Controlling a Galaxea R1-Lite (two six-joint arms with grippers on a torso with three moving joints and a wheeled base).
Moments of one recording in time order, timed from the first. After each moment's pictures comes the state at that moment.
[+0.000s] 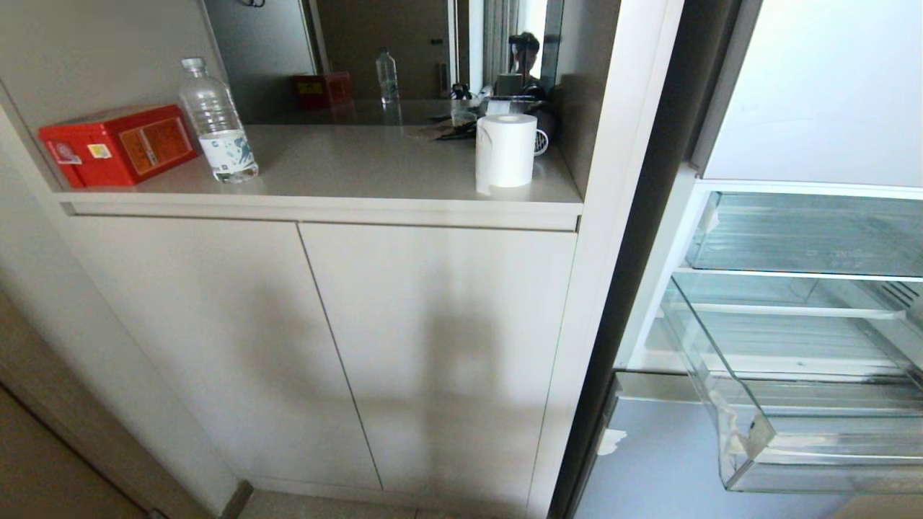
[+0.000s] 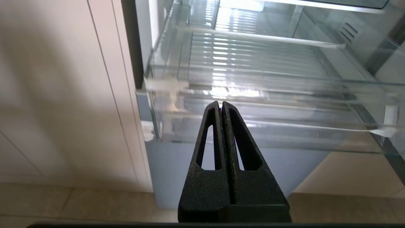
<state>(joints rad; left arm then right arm) 0.00 0.00 -0.06 0.16 0.01 0.01 0.02 0.17 -0.11 -0.05 -0.12 -0.08</state>
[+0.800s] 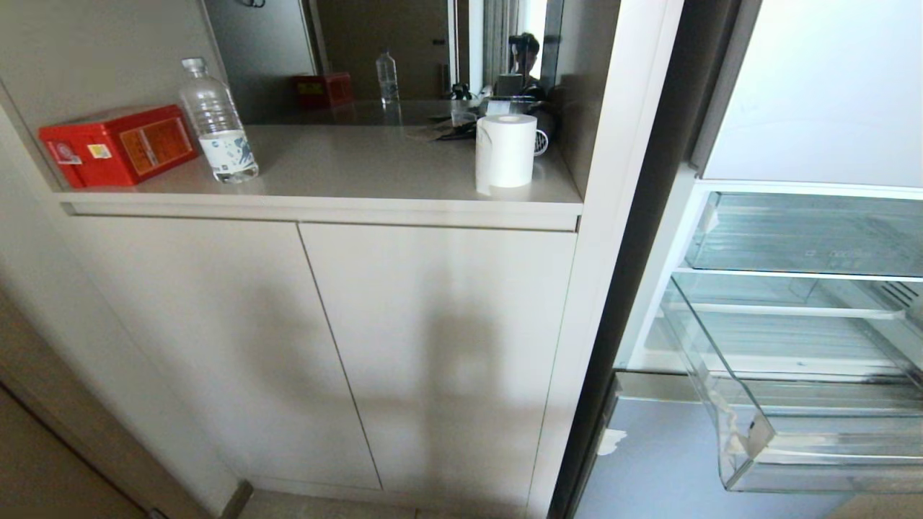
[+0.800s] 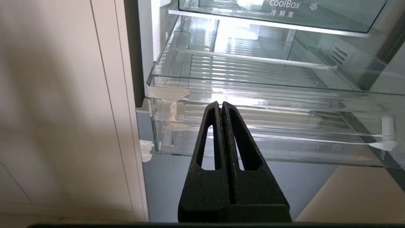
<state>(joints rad) 0.00 0.00 -0.06 0.16 0.01 0.01 0.00 0.00 0.00 -0.13 -0.10 -0.09</state>
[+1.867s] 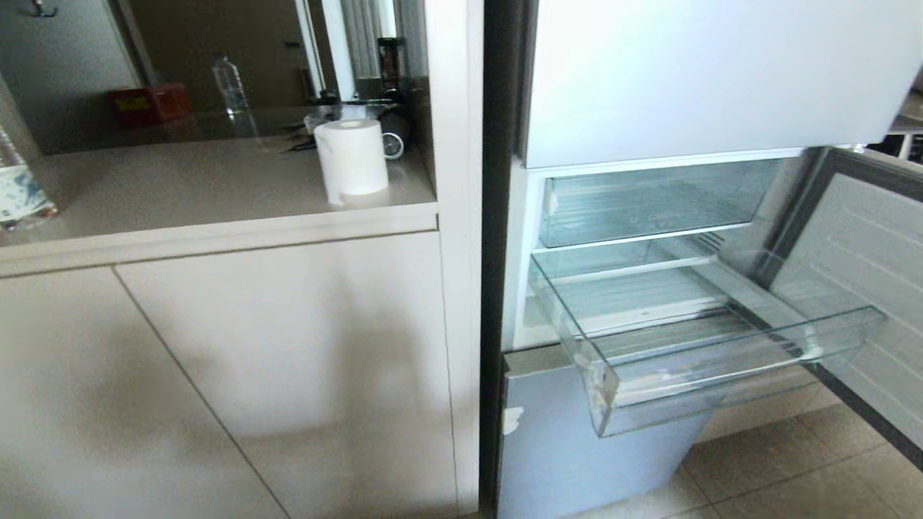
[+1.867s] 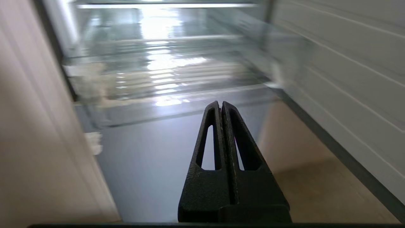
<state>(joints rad) 0.00 0.00 -0.06 0.16 0.01 0.01 0.00 0.00 0.00 -0.13 -0.09 -0.02</state>
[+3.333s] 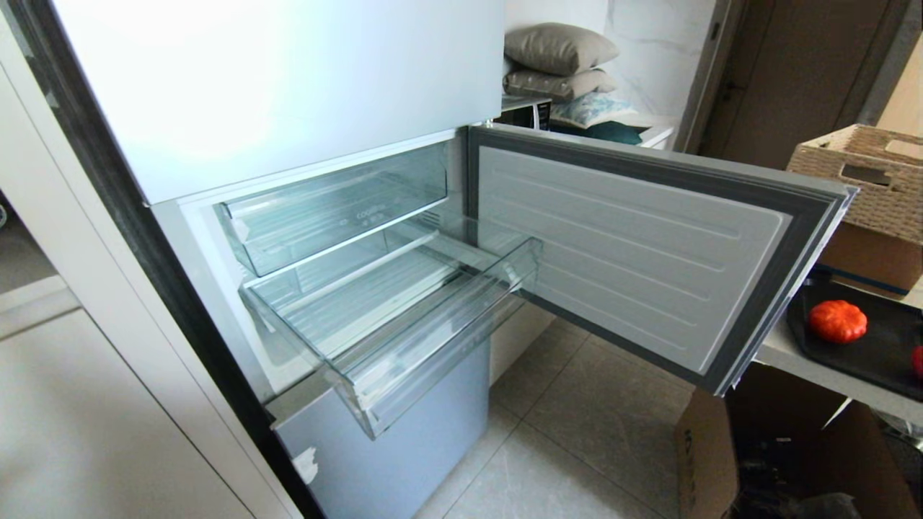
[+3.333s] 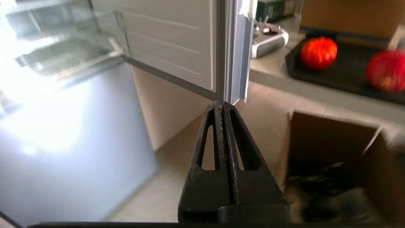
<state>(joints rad) 0.00 0.00 -0.06 0.16 0.01 0.01 0.00 0.00 0.00 -0.12 -0.06 0.09</state>
